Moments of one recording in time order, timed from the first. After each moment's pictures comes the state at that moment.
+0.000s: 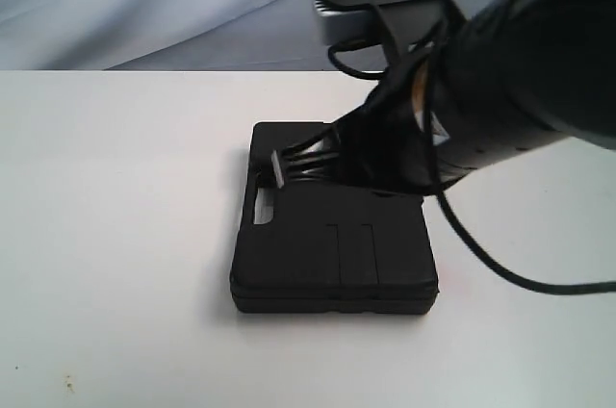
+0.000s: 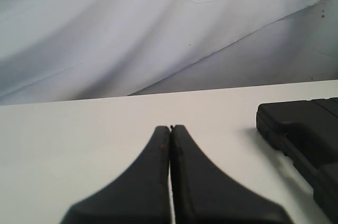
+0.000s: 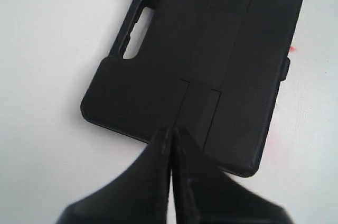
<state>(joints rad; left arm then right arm) -0.14 0.00 -0.01 0.04 0.16 -0.01 1.07 1.40 -1.16 -0.40 0.89 0.80</state>
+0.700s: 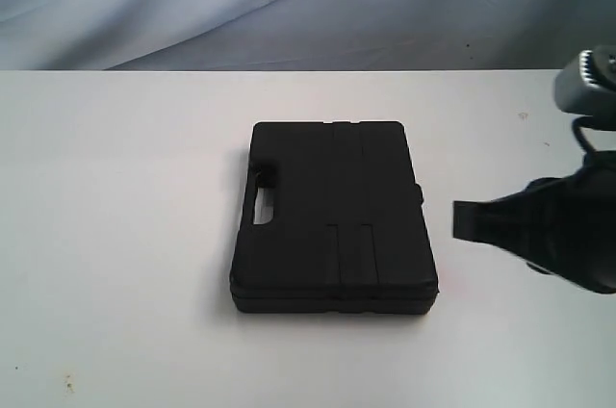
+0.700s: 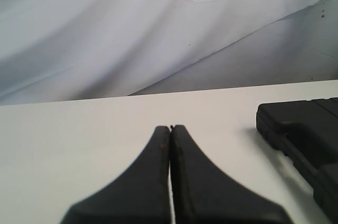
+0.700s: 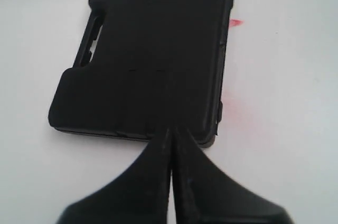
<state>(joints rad) -0.14 0.00 -0.01 0.04 0.16 -0.01 0.96 0.96 -0.66 -0.52 0.65 1.10</state>
